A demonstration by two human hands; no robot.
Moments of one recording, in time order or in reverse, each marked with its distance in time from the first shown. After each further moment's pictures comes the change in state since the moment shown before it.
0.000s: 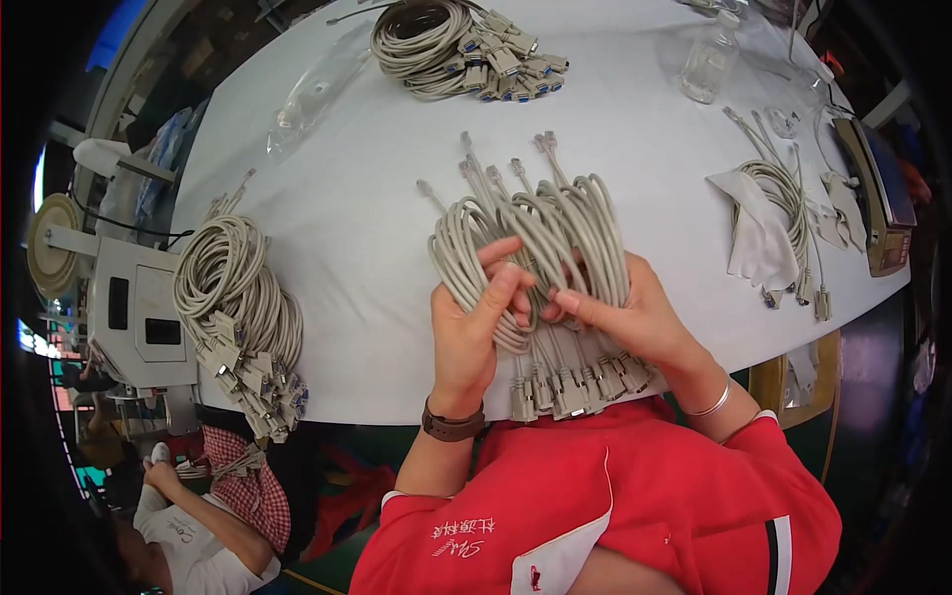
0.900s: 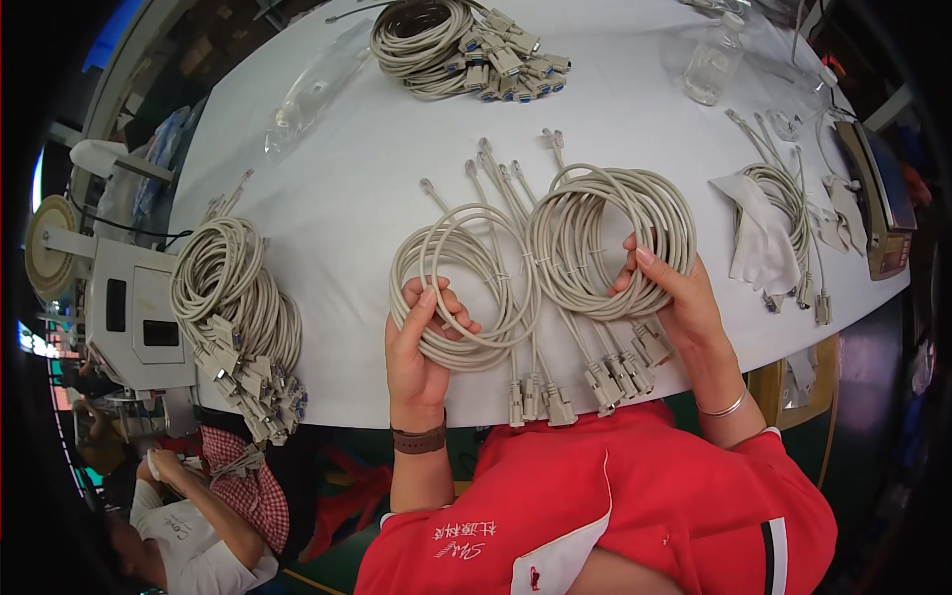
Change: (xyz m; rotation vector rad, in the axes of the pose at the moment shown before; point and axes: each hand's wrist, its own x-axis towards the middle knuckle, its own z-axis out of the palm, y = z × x) left_hand -0.011 0.003 -0.056 -0.273 0.108 -0.121; right_hand -0.006 0.019 -0.048 0.225 0.298 -0.010
